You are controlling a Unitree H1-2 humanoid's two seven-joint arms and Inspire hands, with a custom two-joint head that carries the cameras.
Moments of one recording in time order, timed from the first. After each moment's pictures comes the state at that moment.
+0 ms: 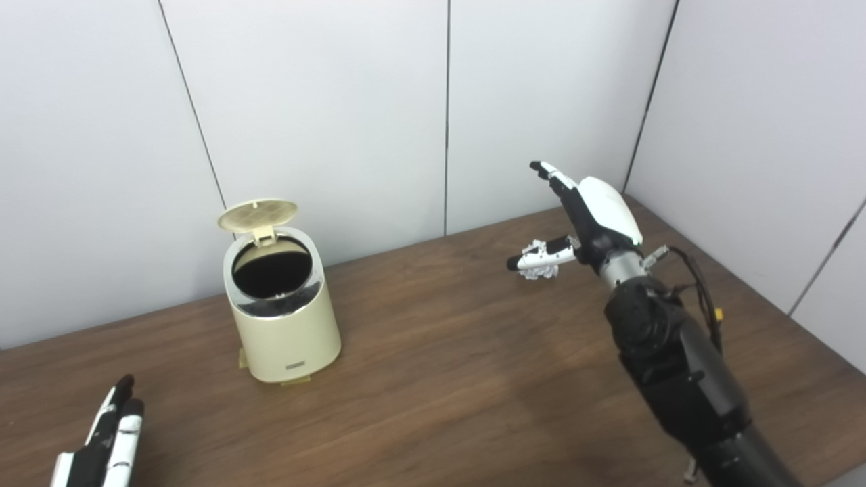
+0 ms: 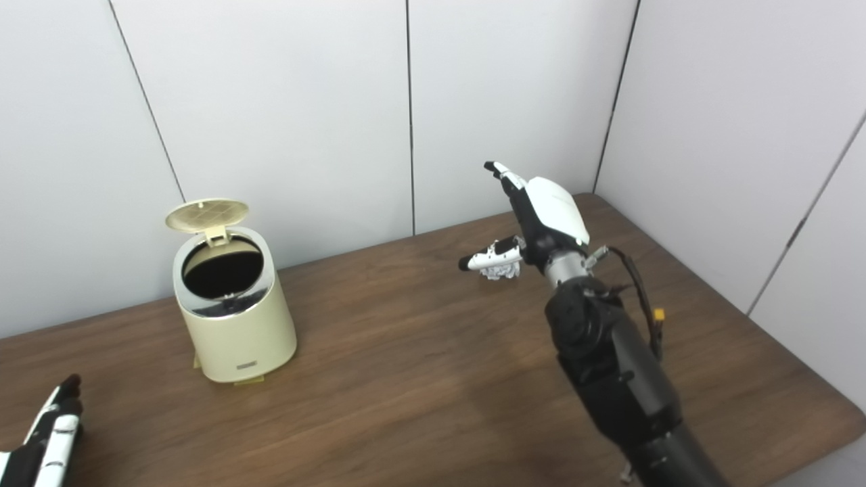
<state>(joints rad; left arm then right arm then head) -0.10 0.15 0.05 -0.10 0.07 0.19 -0.08 -0.32 -0.51 -0.07 -0.20 -0.73 0.48 0.16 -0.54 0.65</state>
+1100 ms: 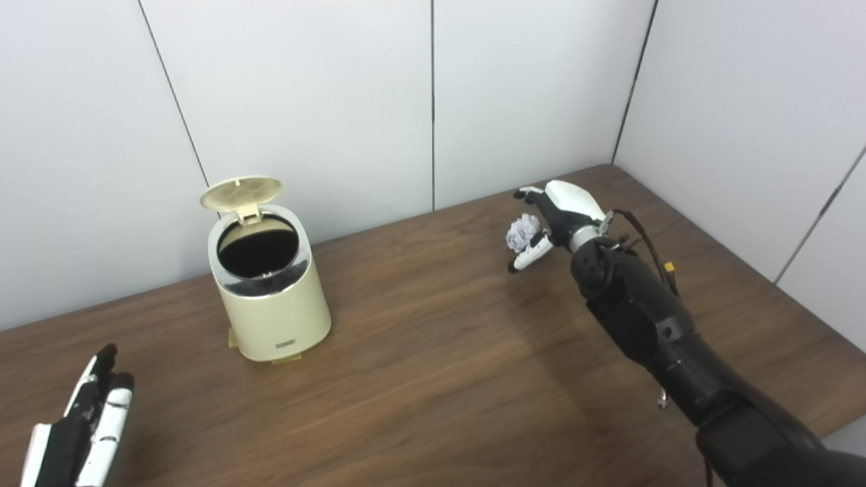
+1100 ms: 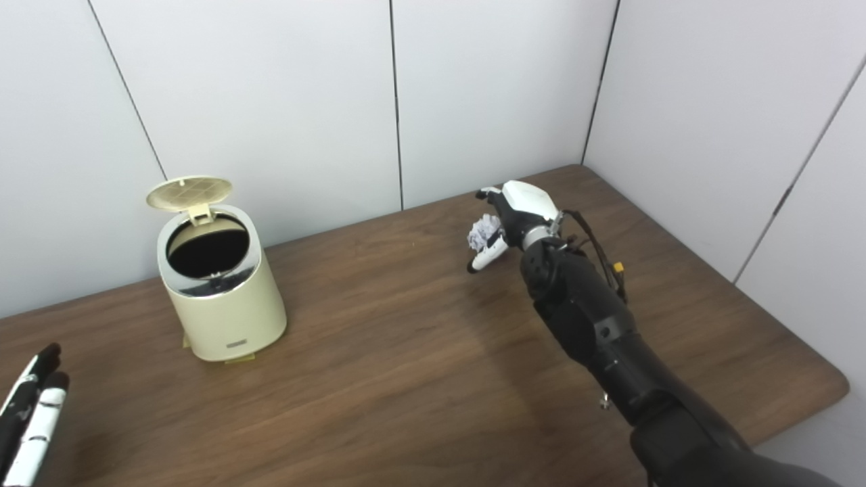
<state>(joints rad) -0.09 0.18 0.03 -0.25 0.08 0.31 -0.12 -0.49 -0.52 0.09 0.30 -0.68 0.41 0.10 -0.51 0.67</state>
